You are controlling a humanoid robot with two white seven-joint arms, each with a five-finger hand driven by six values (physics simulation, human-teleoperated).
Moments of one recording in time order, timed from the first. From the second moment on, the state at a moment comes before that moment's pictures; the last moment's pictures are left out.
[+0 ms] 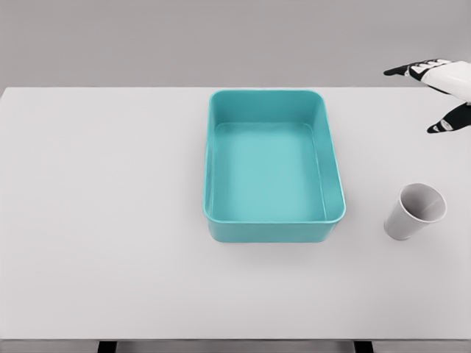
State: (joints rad) left arm 0.01 0.00 -0.16 -0.08 0.12 -0.03 0.14; right arm -0.71 -1.12 0.67 -1.60 0.07 -0.18 0.39
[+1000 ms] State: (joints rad) left arm 0.01 0.00 -0.16 -0.08 0.12 -0.03 0.14; right arm -0.27 -1.21 0.34 -1.28 -0.59 -0.51 0.61
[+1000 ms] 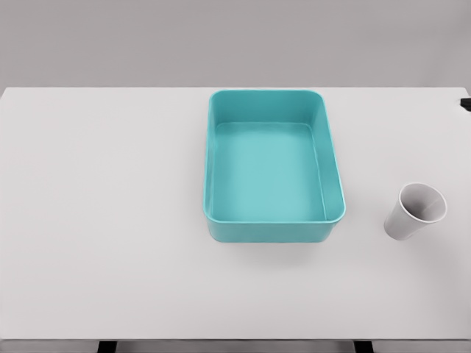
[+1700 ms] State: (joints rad) left arm 0.01 0.00 -0.16 -0.08 0.12 -0.03 0.14; right arm -0.23 -1.17 0.48 -1.21 -0.62 -0.60 0.61
